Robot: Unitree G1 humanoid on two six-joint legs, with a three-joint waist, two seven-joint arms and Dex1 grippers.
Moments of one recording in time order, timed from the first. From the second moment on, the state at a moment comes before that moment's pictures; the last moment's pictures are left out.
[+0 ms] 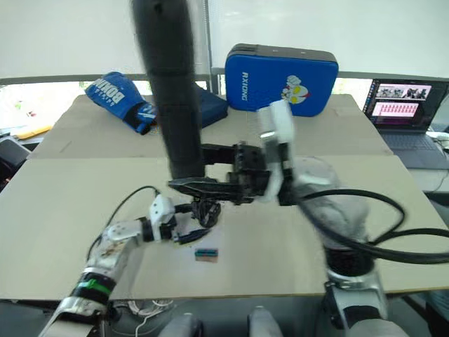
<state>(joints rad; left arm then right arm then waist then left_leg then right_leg) -0.30 0.48 -0.02 0.31 -0.29 -0.01 -1.13 -0.70 -0.52 -0.07 -0.46 1.01 0.68 0.92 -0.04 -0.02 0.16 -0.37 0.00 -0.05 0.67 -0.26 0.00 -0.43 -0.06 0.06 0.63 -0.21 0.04</state>
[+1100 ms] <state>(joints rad) -0.12 0.77 0.24 0.17 -0.53 0.07 -1.38 -0.66 -1.16 0.37 0.25 0.32 1.05 1.05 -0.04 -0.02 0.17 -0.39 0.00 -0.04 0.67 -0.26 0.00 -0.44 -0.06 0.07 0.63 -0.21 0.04</state>
